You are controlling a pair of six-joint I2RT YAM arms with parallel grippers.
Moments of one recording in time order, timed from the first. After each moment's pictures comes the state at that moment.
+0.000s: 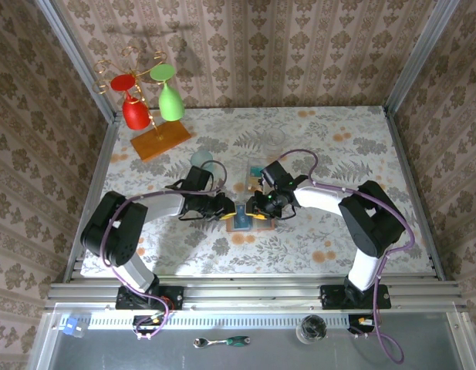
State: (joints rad) left arm -0.54 1.65 0.78 -0.15 0.65 -0.78; right arm 0.59 1.77 1.01 -0.33 -0.45 0.81
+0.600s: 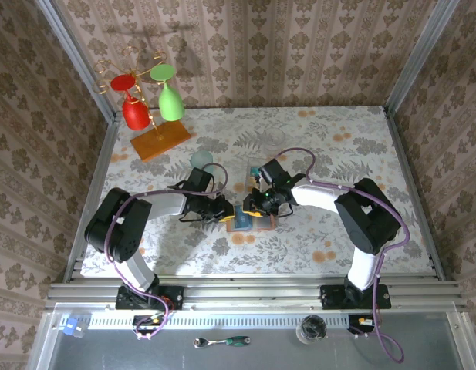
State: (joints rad) left arm -0.54 1.69 0.78 -0.17 0.62 -0.75; right arm 0.59 1.81 1.05 -0.29 -0.48 0.81
